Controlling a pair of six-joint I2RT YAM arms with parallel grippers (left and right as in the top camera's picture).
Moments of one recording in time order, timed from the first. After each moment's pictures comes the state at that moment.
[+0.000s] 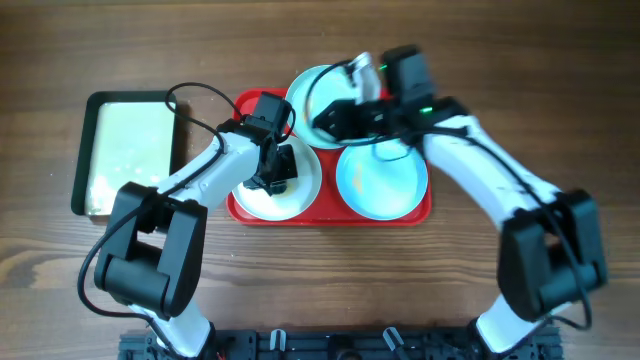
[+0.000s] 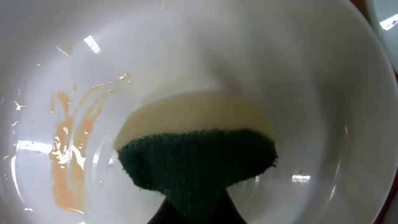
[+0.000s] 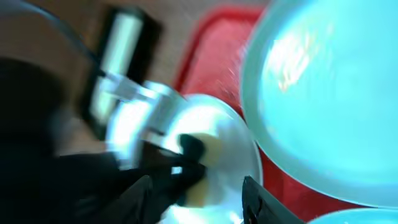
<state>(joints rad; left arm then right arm) -0.37 1.85 1.13 -0.67 0.05 -0.54 0.42 1.83 1.28 -0.33 -0.59 0.36</state>
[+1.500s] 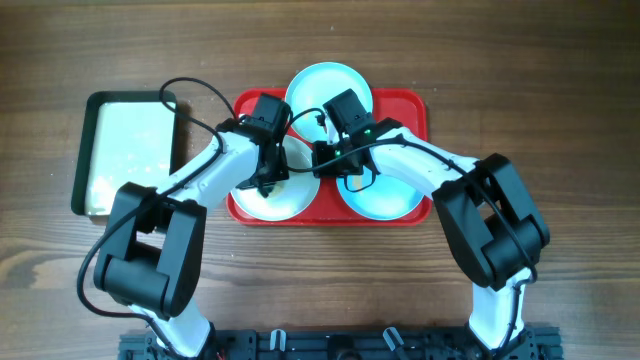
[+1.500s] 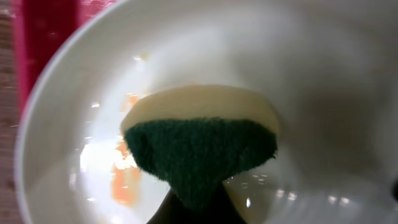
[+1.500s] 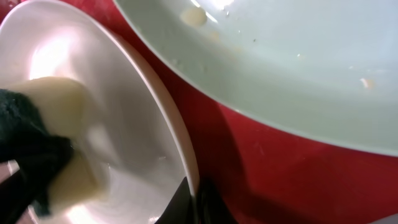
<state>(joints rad) -0.37 1.85 1.13 -0.73 -0.14 -0.52 0.56 2.05 1.28 -0.41 -0.38 0.49</state>
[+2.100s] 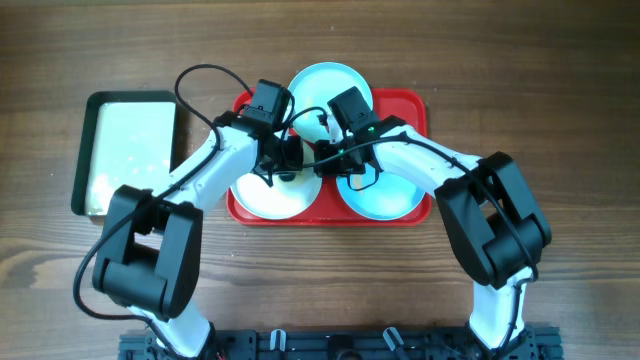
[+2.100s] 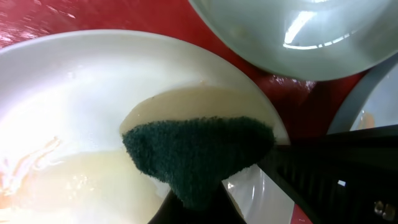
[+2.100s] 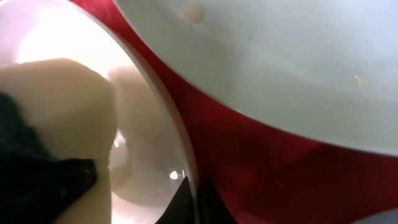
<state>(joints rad) -0.37 1.84 1.18 -0.64 0.17 -0.34 0.54 2.05 1.28 -0.43 -0.41 0.47</state>
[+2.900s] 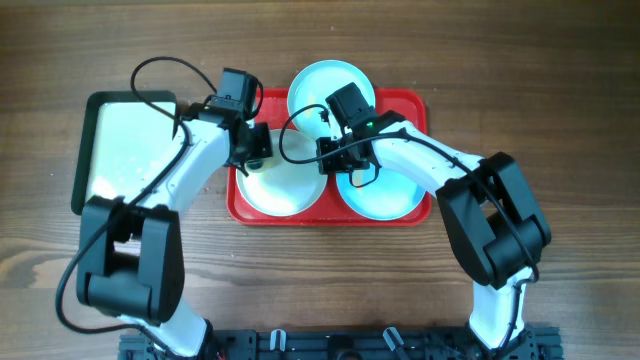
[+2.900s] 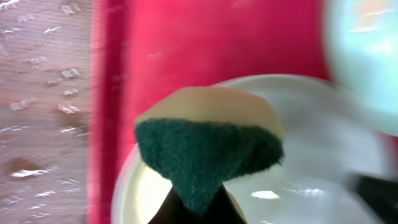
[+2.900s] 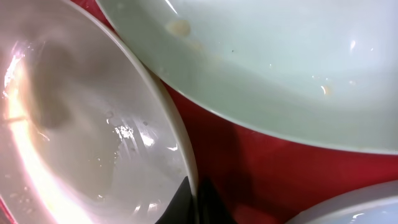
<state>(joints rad) -0.24 1.81 1.20 -0.70 0.00 -0.36 0.55 2.05 1.33 -0.49 -0.30 0.43</state>
